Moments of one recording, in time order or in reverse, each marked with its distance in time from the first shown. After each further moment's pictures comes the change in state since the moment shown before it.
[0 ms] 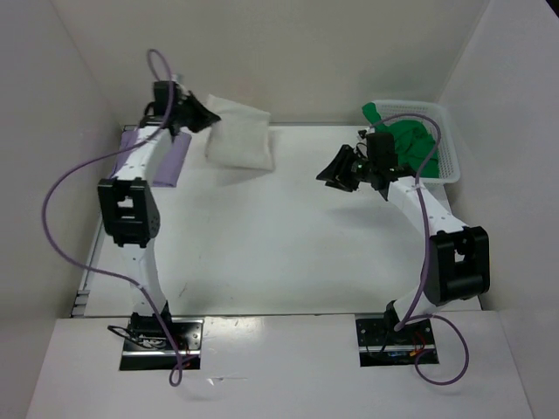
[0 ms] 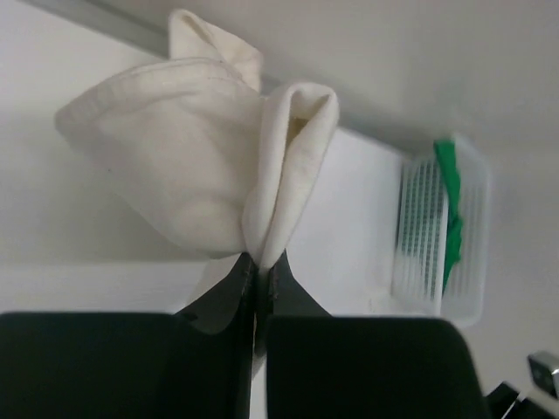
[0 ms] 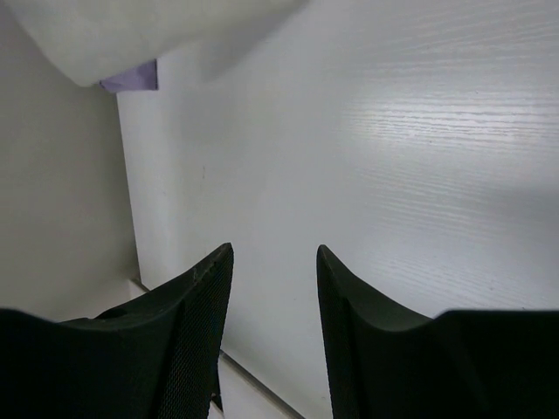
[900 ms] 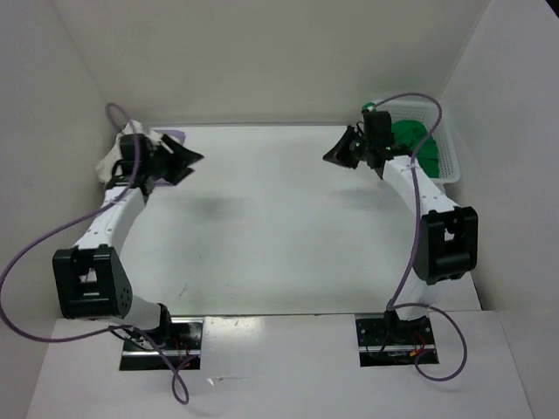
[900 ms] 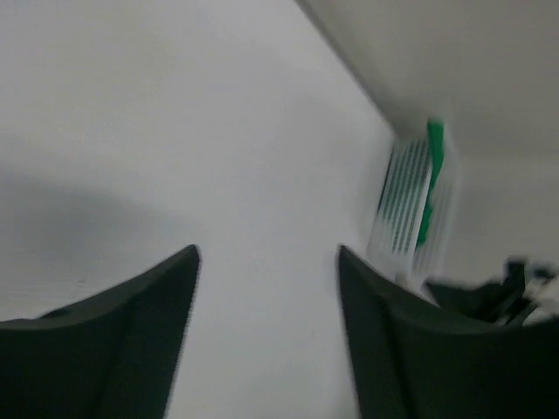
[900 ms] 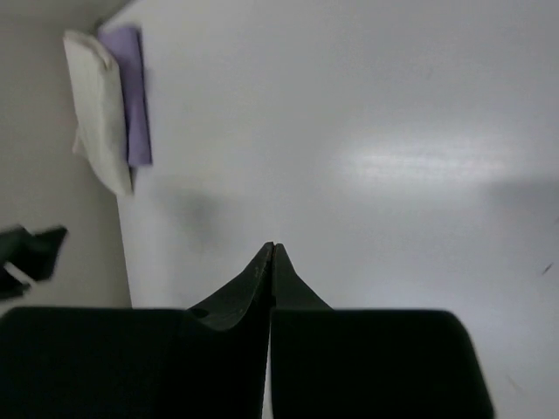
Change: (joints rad) left arm 0.267 -0.731 -0.871 0.154 -0.003 -0.166; right arm -0.007 0.122 0.163 -0.035 0.084 0.013
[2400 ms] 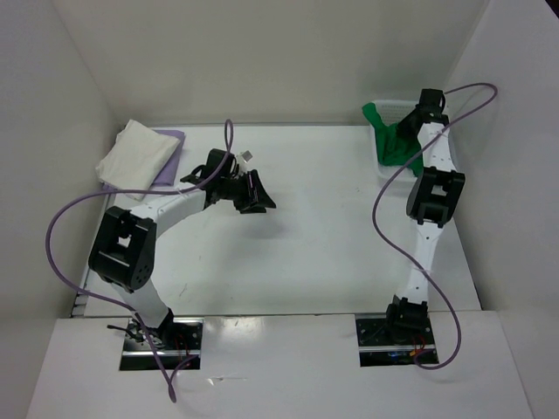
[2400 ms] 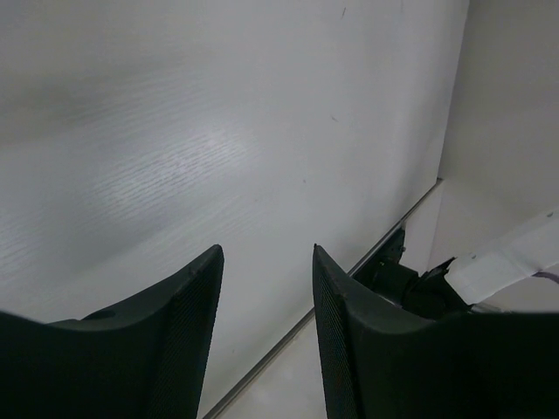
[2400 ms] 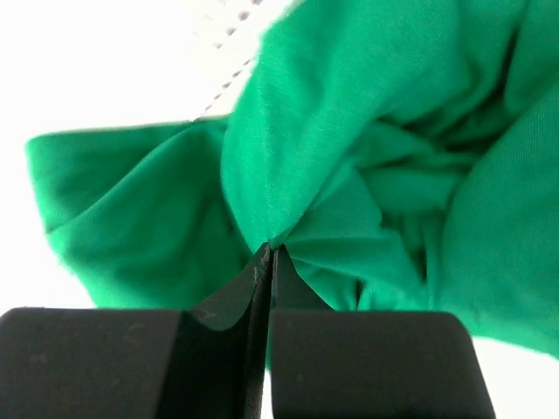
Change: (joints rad) left arm -0.589 0.289 0.040 -0.050 0.192 0.175; right arm -0.403 0.910 1.127 -0.286 0.349 -0.053
